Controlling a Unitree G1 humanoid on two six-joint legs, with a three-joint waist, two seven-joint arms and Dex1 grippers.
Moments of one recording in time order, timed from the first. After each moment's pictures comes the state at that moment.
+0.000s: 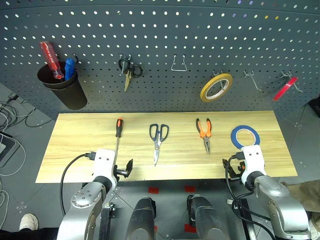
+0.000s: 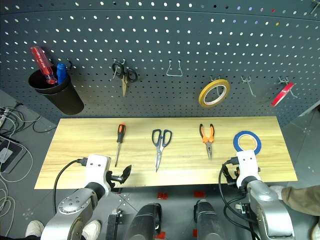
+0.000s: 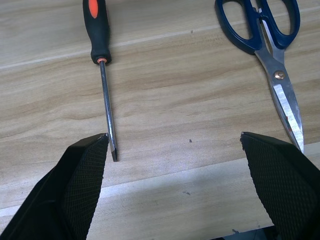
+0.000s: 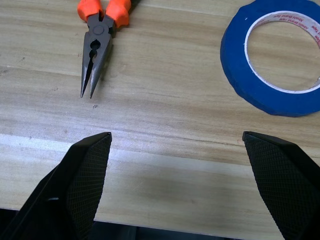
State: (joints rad) left arm 0.20 0.29 0.12 -0.54 -0.12 0.73 -0.23; right arm 0.11 -0.31 -0.10 -0.50 0.14 0.86 0.19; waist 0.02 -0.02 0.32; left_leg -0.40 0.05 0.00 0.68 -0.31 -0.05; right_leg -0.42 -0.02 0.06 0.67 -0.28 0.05
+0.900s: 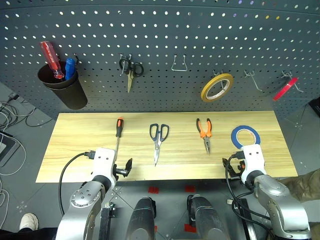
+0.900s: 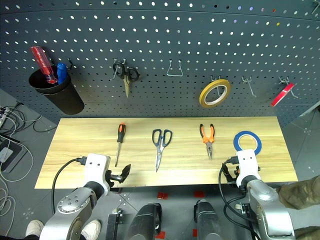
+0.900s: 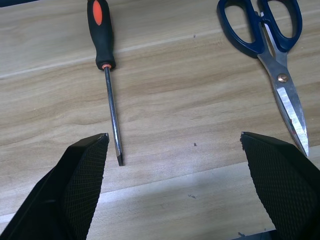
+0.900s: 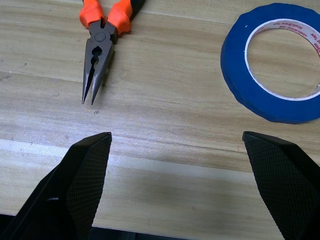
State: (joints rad) left arm 0.19 0.30 0.11 -0.54 -0.12 0.72 -0.23; right arm 0.10 -0.31 -0.10 -0.49 0.14 0.85 0.19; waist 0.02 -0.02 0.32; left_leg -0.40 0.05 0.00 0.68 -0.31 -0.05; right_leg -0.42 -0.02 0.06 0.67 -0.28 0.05
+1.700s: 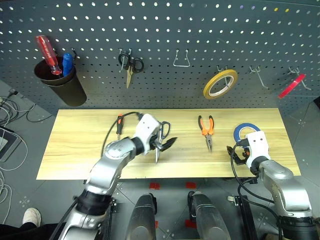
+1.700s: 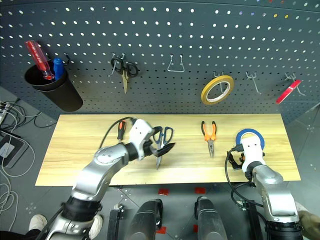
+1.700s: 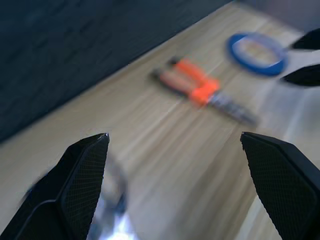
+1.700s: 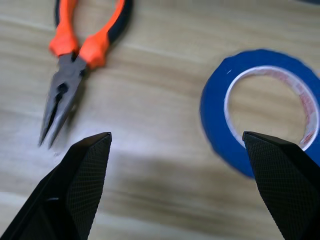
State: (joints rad) left arm -0.43 0.33 -0.22 -0.10 -0.18 0.47 -0.71; right arm -0.09 -0.42 -0.12 -0.25 0.14 0.71 0.27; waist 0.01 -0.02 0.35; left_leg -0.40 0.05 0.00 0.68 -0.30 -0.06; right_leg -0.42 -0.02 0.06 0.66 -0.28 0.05
